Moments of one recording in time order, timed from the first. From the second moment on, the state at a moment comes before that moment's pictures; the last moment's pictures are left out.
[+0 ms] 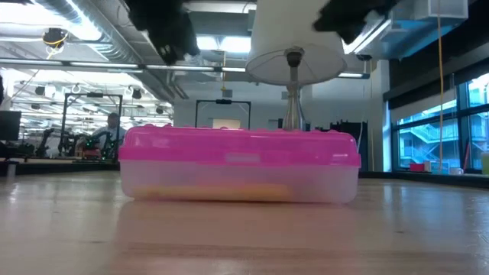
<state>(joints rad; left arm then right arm) -0.17 1.38 0.99 -0.40 0.06 -0.25 0.28 1.27 0.92 -0.24 0.14 0.18</state>
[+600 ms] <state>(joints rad) -0.14 0.62 0.44 0.01 -0.25 -0.24 0.34 0.65 0.41 0.03 0.14 0.28</state>
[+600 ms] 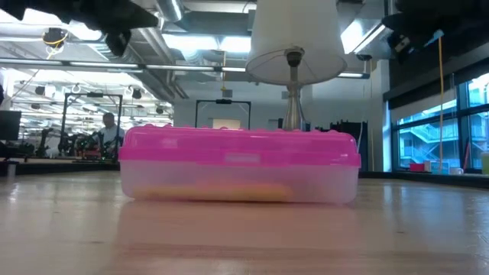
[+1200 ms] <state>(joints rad) -0.13 0.40 0.30 0.01 -0.25 -0.29 0.34 0.21 0.17 0.06 0.19 0.27</state>
